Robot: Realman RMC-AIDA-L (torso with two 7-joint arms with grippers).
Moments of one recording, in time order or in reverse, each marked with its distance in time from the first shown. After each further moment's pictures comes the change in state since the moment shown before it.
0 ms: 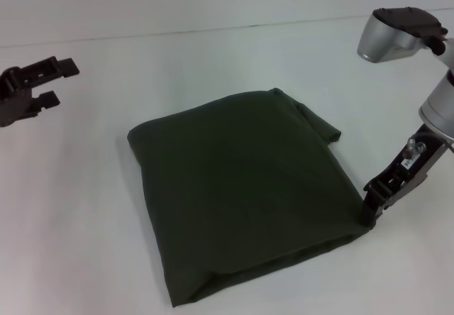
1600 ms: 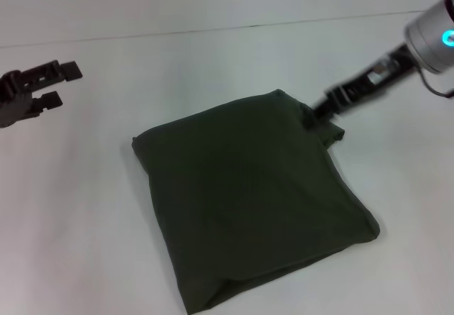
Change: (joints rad) left arm 0.003 0.007 -0.011 0.006 -0.006 0.065 0.052; right arm 0.012 0.017 0.137 -0.160 0.119 0.150 0.008
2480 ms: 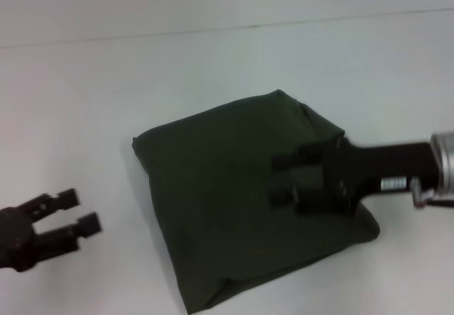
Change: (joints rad) left arm 0.255 -0.081 -0.099 -0.028 -0.002 0.402 0.809; right arm -0.423 0.058 -0.014 0.246 0.713 -0.006 -1.093
